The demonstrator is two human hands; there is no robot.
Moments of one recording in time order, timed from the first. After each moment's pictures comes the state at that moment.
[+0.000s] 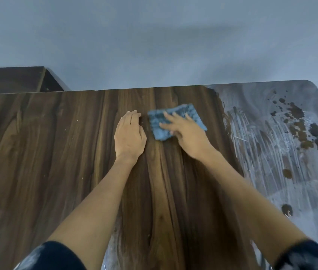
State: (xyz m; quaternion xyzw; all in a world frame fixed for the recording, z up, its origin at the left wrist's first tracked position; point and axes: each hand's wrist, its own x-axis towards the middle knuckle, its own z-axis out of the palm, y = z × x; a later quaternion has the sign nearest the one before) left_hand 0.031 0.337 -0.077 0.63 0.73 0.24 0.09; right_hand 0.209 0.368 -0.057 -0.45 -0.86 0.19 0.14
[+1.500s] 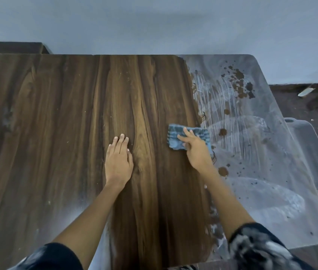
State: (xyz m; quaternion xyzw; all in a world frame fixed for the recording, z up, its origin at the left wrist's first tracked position) left_hand 0.078 0.064 -0.075 0.63 0.75 0.17 0.13; right_hand 0.314 0.126 -0.049 -0.62 -0.72 0.29 0.15
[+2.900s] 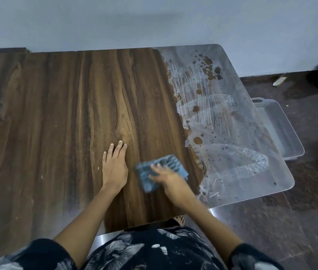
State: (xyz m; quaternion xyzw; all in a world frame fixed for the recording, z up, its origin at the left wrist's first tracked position) left_hand 0.122 -0.031 -0.064 0.67 0.72 0.11 0.14; right_hand 0.326 -0.068 -0.053 -0.50 -0.80 0.31 0.14
